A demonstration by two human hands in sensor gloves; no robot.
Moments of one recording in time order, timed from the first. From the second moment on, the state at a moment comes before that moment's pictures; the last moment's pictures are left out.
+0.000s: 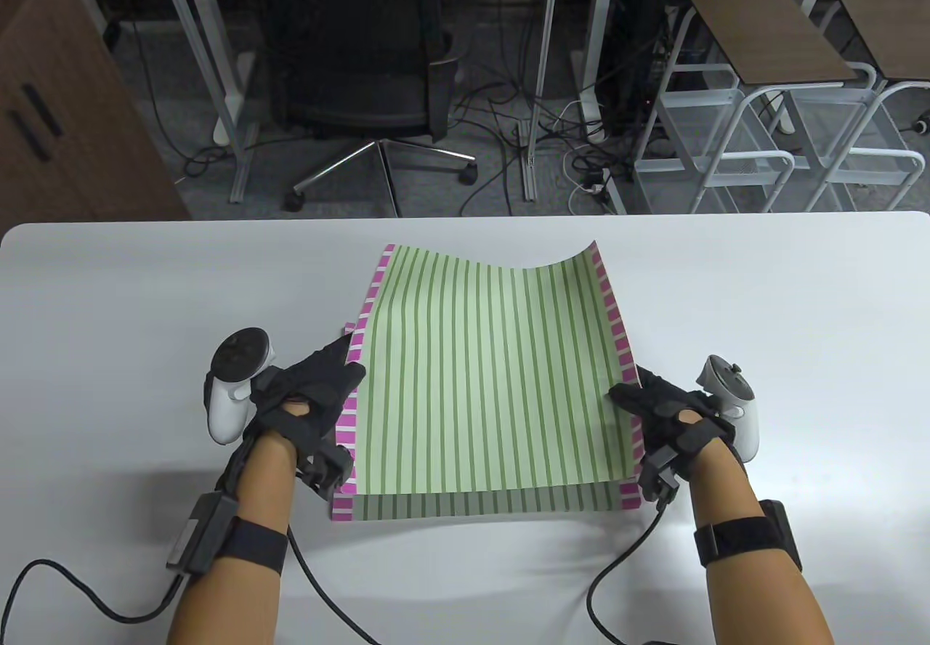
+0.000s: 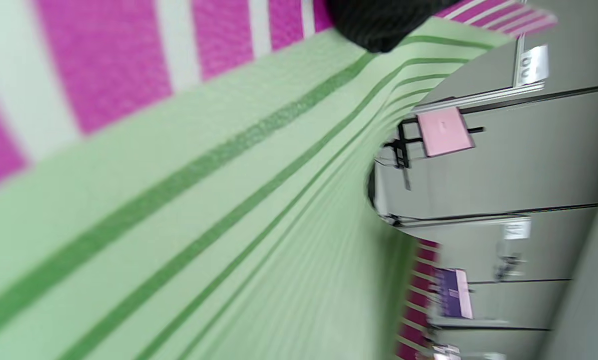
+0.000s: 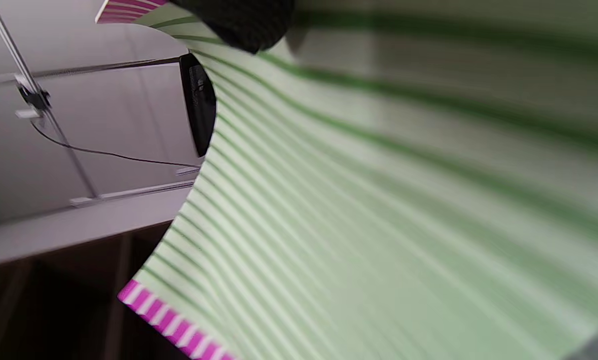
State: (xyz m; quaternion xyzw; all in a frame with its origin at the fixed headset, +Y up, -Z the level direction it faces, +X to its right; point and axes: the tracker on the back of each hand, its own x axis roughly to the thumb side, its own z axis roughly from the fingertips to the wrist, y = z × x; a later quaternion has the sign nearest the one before) left_hand -0.246 -0.690 -0.362 -0.16 -0.03 0.56 0.81; right_hand 0.254 -0.743 -0.359 -0.03 0.24 0.68 0.69
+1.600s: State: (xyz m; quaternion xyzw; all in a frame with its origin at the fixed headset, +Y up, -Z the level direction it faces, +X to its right) left_hand -0.227 -0.752 -0.365 -0.10 0.04 0.18 0.98; right_hand 0.235 -0.758 -0.358 -0.10 0.19 0.93 0.30
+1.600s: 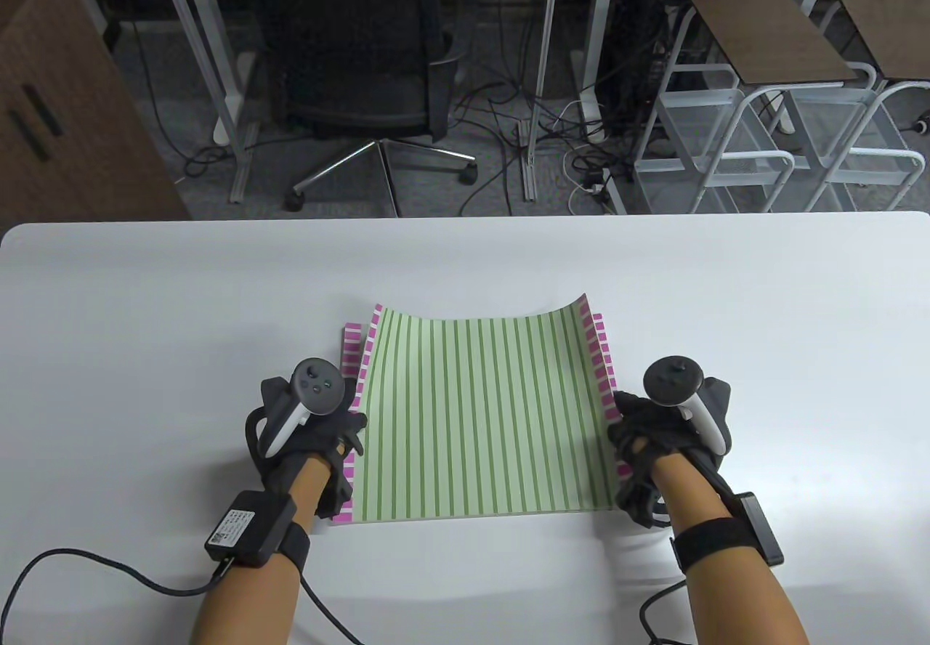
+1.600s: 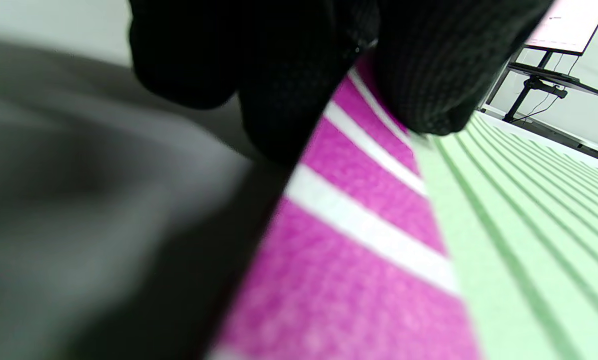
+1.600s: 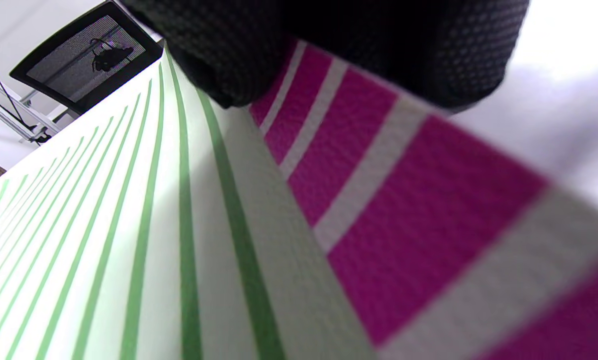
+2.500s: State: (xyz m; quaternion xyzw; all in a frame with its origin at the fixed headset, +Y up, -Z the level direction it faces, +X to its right) left_hand -0.212 -0.761 -0.362 -0.29 -0.08 0.05 0.95; right_hand 0.212 -0.756 -0.349 0.06 0.29 0.95 0.13
